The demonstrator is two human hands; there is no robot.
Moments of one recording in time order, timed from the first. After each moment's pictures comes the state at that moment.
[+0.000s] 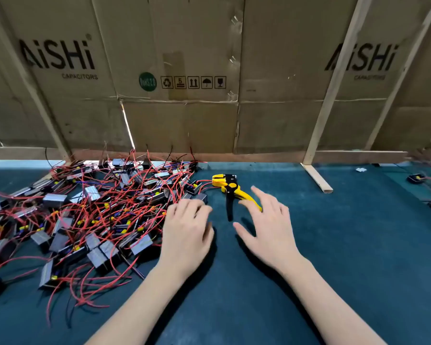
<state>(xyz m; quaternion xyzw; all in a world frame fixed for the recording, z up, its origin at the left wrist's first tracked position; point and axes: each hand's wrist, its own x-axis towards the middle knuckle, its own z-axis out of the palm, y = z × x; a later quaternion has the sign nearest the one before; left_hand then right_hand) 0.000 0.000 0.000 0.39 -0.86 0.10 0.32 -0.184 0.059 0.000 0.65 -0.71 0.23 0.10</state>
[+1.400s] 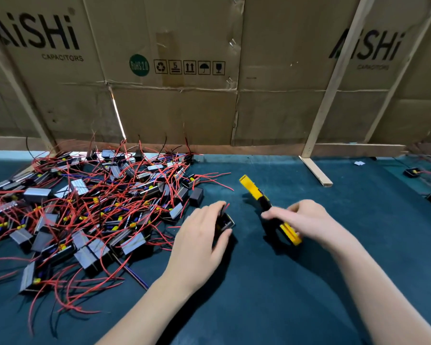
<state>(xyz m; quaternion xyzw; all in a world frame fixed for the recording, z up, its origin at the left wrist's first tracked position) -0.009 0.019 -0.004 0.33 -0.87 -0.13 0.35 -0.236 0.075 0.046 0.39 -0.82 0.29 -0.30</state>
